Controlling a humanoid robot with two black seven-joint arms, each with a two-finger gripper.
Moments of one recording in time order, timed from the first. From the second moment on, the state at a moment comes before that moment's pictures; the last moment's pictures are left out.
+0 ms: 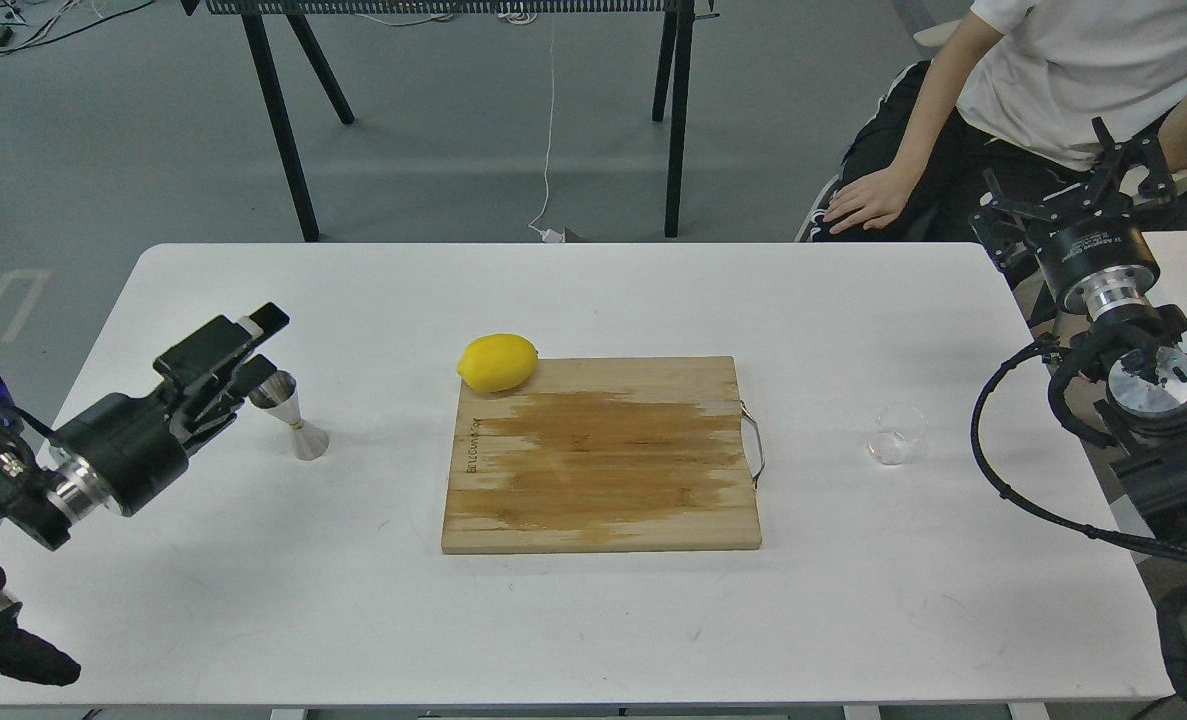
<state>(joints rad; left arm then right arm) -0.05 0.88 -0.85 -1.56 1.27 0.12 -0.36 0.72 -0.34 1.02 0.48 0.17 0.49 0.18</state>
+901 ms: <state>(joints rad) -0.26 0.45 -0.76 -0.71 2.09 0.49 -0.34 0.71 -0.35 1.01 0.48 0.17 0.49 0.18</state>
